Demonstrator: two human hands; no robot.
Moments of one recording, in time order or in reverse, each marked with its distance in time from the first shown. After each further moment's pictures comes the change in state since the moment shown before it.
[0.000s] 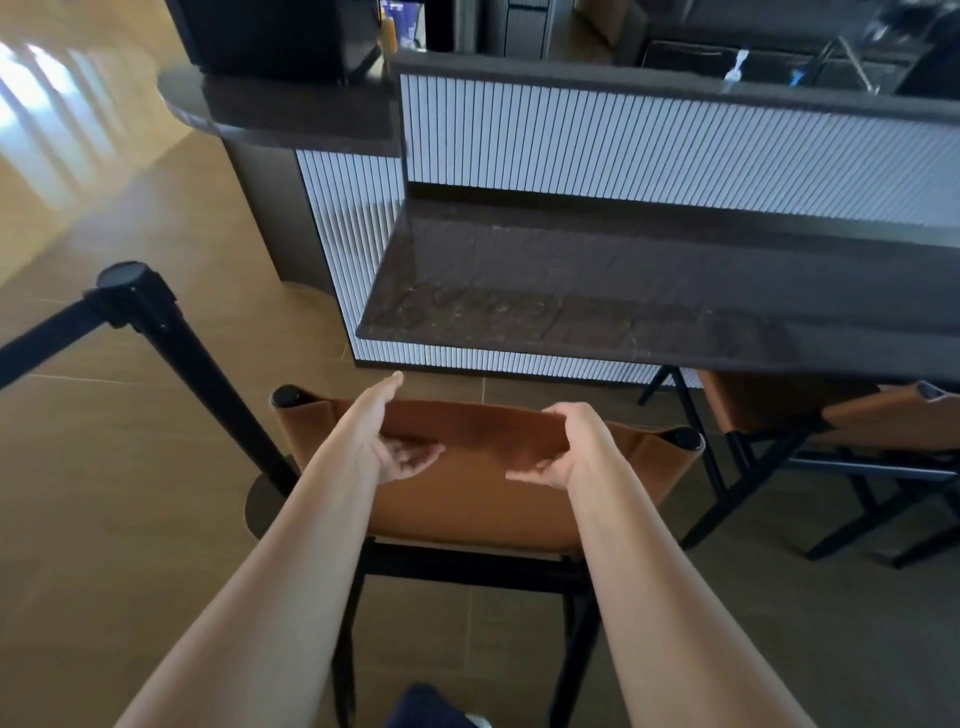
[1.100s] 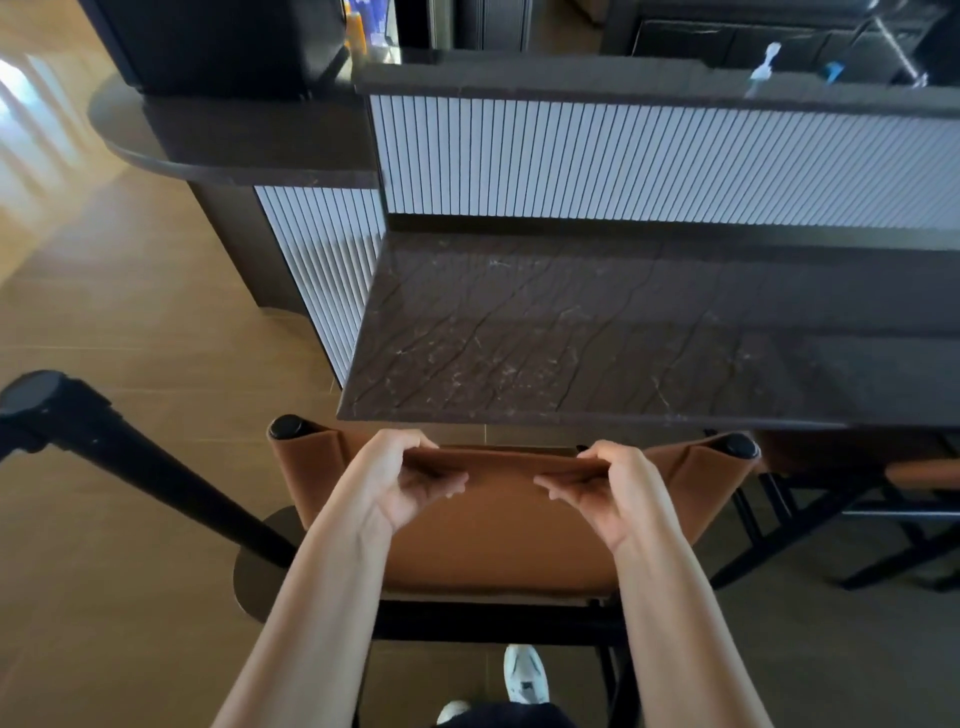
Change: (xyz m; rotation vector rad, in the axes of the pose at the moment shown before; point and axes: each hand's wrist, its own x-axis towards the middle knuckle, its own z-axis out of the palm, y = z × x) left_hand 0.053 0.096 0.073 0.104 -0.180 0.176; right_hand 0.057 -0.089 0.050 0.263 -0.117 -0.192
